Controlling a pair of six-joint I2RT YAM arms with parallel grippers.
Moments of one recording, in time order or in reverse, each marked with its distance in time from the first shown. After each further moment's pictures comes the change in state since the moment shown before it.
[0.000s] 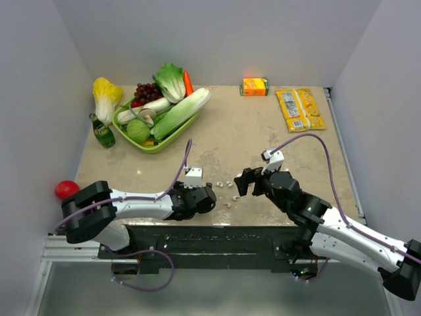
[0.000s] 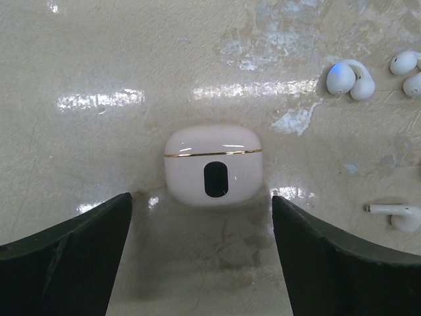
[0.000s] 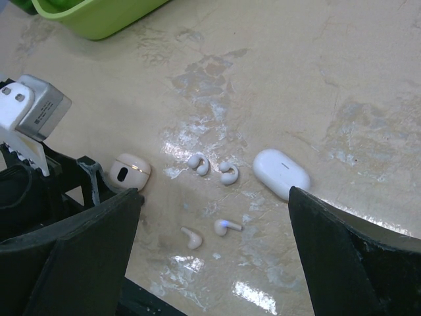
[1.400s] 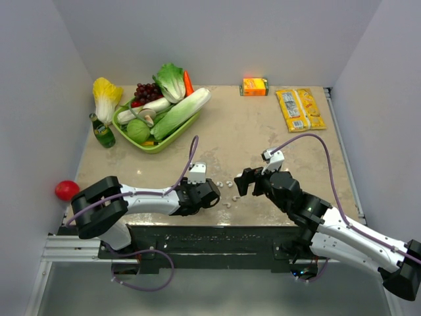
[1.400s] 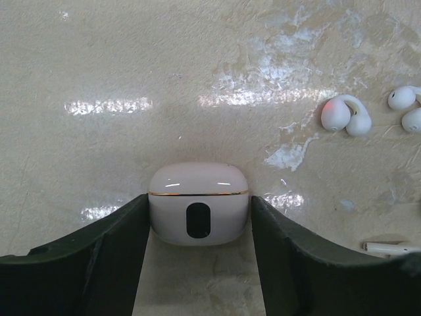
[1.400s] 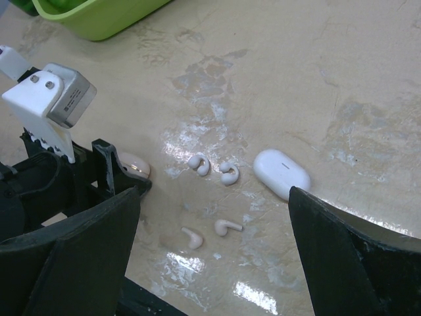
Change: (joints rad) left arm 0.043 0.096 0.055 0.040 0.004 0.047; right arm 0.000 -0.003 0.000 0.000 0.000 0.005
